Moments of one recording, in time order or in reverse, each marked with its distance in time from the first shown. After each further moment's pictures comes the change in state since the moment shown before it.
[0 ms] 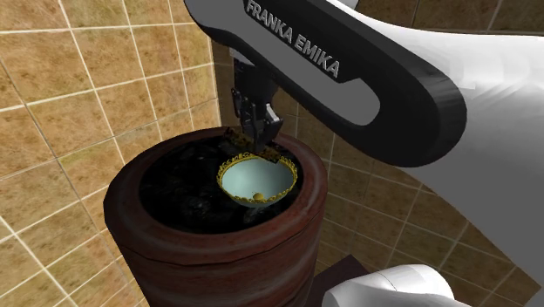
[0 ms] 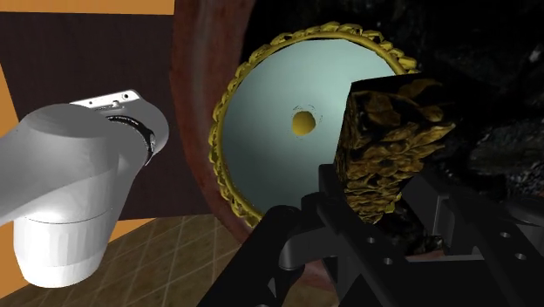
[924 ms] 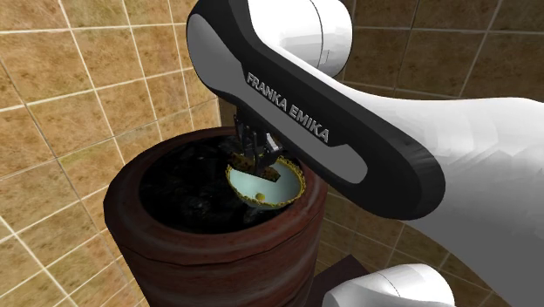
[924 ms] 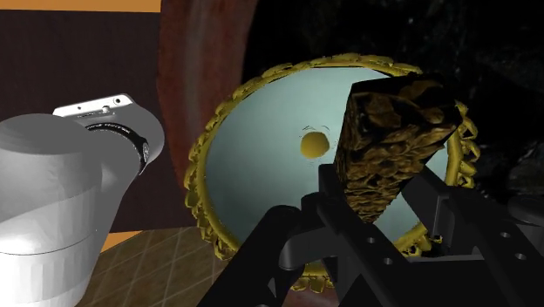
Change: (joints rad) arm 0.018 -0.088 0.013 -0.199 0.024 0.112 -0.016
